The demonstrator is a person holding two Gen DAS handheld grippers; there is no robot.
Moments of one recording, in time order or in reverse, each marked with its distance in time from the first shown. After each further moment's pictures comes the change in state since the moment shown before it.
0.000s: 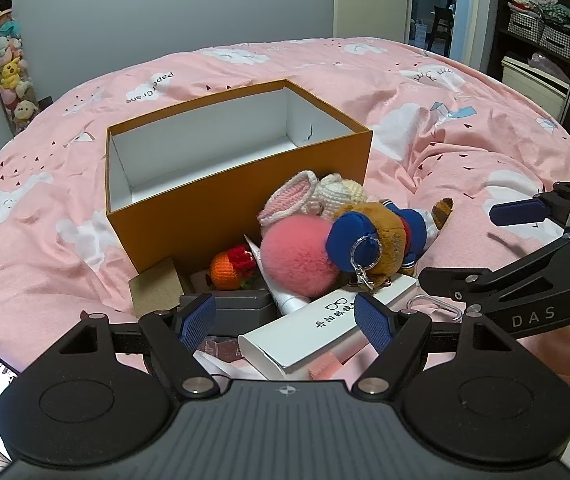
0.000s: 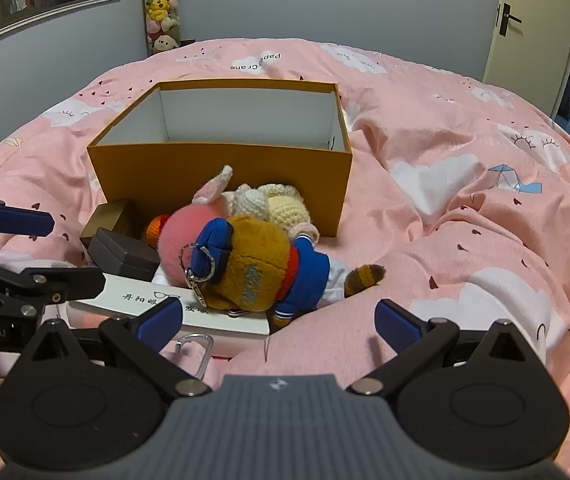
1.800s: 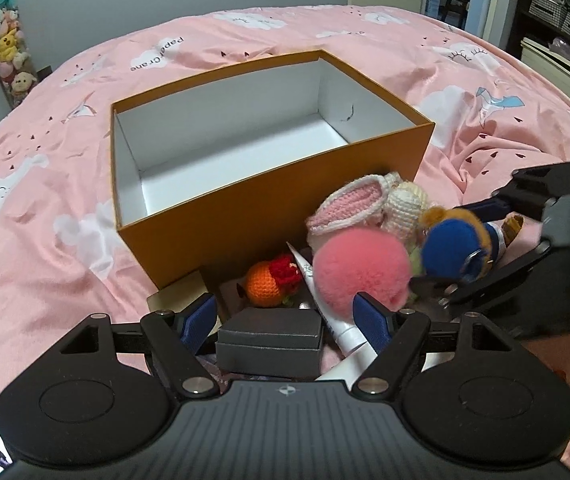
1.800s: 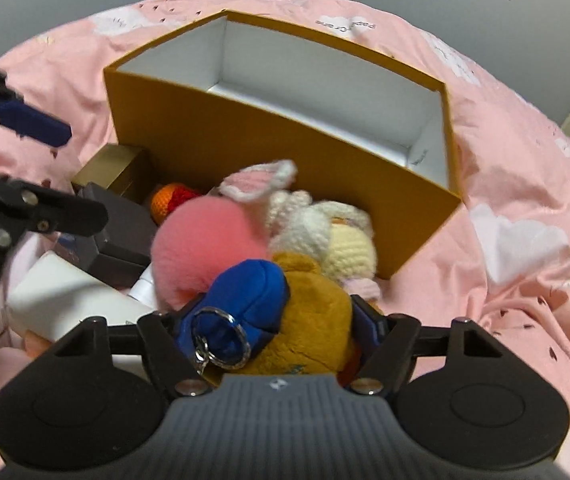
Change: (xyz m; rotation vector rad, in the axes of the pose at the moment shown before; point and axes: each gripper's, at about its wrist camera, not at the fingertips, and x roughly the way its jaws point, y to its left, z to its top) left arm 0.054 0.047 0.037 -0.025 0.123 -0.009; right arm 0.086 0.019 0.044 -0.299 0.139 0.093
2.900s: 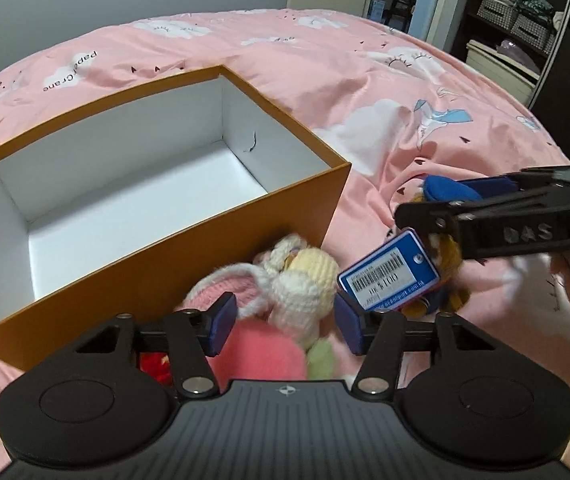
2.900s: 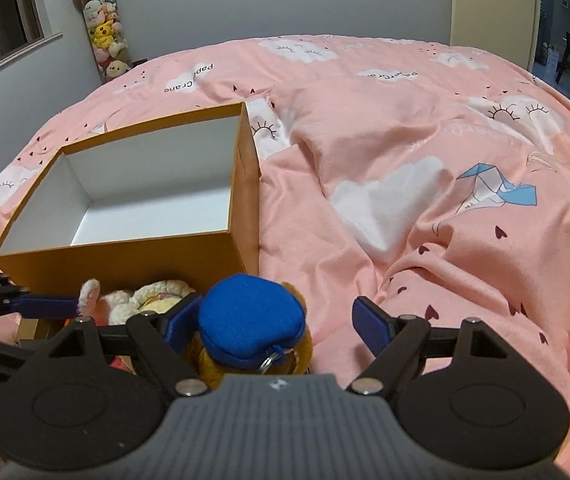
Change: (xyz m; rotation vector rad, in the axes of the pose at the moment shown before) left arm 0.058 -0.061 0.055 0.062 -0.018 -0.189; right arm -0.032 -0.118 -0.011 0.488 -0.129 -0.074
